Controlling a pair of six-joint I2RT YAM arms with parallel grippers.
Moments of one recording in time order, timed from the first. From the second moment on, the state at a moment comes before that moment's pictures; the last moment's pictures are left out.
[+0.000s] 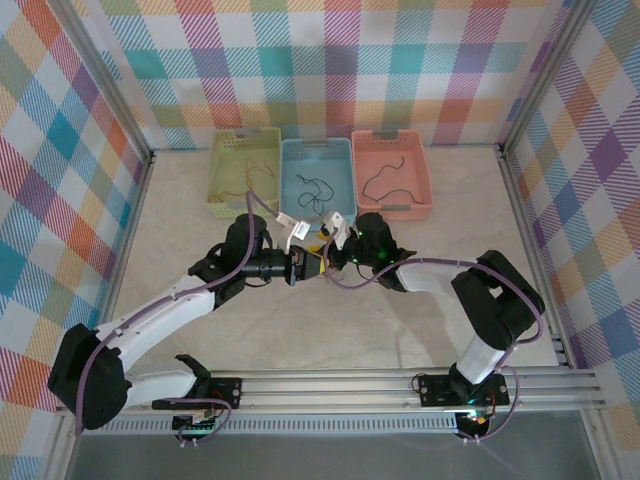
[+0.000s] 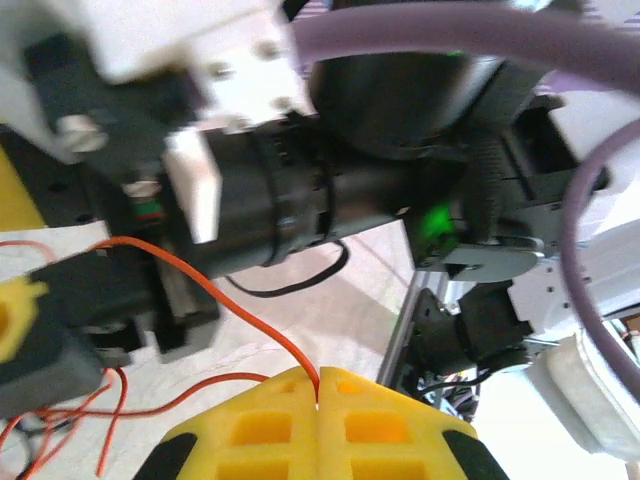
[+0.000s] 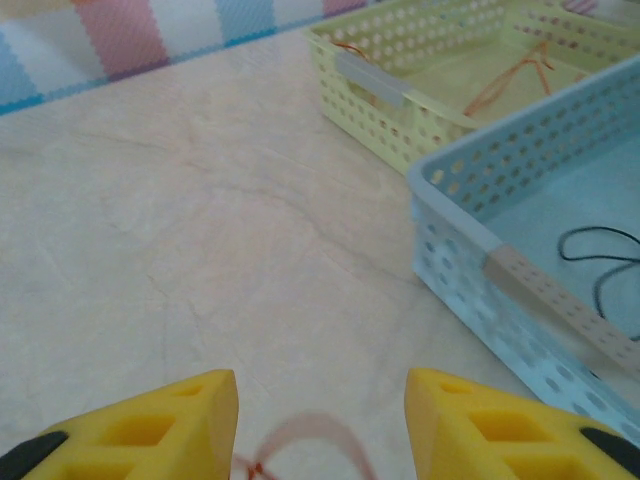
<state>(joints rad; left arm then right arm) -0.63 1.17 0.78 -0.03 0.66 -0.44 0.68 1.67 0.81 0.47 -0.35 -0.11</state>
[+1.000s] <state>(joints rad) -0.63 0.74 0.80 -0.31 0.45 -0.48 0.61 1.71 0.92 0.22 0.07 -0.01</state>
